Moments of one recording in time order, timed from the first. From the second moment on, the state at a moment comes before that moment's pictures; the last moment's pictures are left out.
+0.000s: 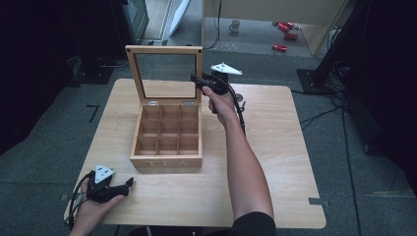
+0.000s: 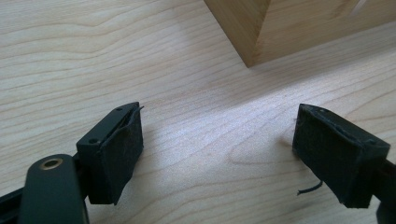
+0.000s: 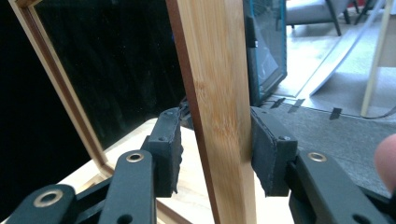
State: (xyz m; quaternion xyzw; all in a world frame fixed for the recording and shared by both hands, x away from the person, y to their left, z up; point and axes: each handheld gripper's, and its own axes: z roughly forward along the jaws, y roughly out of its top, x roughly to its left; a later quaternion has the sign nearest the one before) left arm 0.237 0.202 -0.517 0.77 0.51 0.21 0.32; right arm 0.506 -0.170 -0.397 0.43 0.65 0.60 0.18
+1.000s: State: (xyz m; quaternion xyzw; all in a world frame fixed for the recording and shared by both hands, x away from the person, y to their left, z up) left arm 0.237 0.201 -0.517 0.77 0.51 0.22 0.32; right arm 0.515 -0.158 -0.395 0.50 0.63 0.56 0.21
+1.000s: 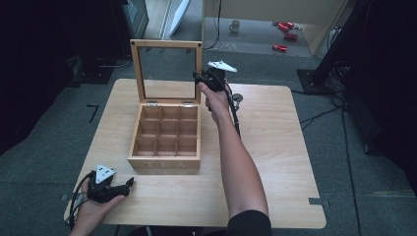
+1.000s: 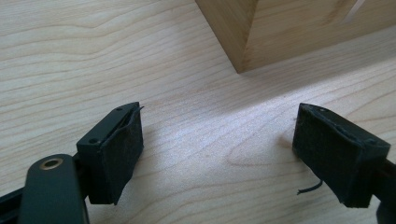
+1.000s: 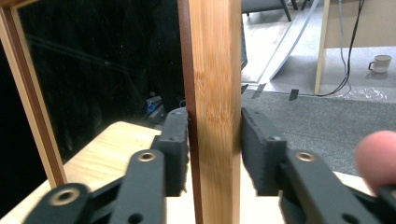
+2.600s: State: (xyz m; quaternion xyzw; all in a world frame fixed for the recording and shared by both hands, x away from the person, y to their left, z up) left arm 0.237 0.200 -0.518 0.77 0.51 0.22 0.32; right arm 0.325 -0.294 -0.413 0.49 0.67 0.51 0.25
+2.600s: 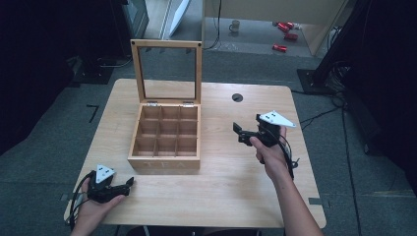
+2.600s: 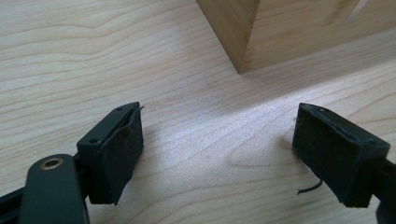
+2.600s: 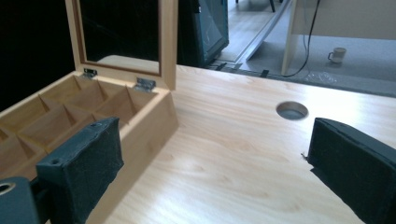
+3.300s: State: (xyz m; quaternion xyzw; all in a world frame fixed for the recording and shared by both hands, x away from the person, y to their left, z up) left arm 0.237 0.200 -0.518 0.77 0.51 0.22 0.32; right arm 0.266 -0.363 -0.441 0.53 0.65 0.48 0.27
